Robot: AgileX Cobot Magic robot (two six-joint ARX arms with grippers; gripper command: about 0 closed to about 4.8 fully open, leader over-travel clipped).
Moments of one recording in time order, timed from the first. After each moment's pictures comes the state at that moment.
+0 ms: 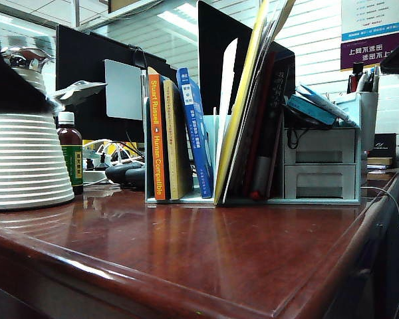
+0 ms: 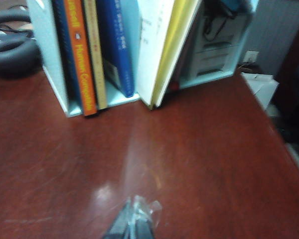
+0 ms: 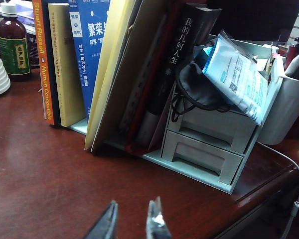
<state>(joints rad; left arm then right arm) -0.60 0.56 0.17 0.22 0.04 0.01 0.70 0.37 0.15 0.19 0.36 -0.08</state>
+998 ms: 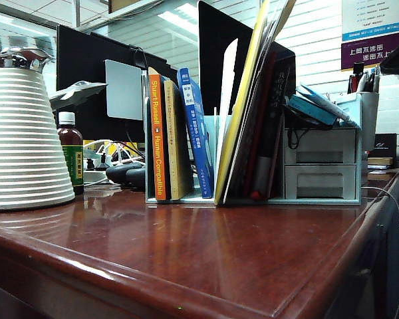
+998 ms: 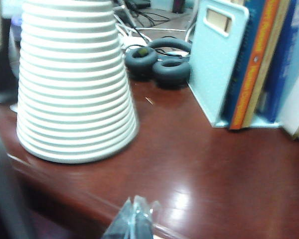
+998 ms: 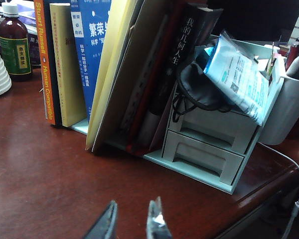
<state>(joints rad) -0.02 0.00 0.01 -0.07 0.16 0.02 0.69 0.37 0.15 0.19 0.36 -0.08</state>
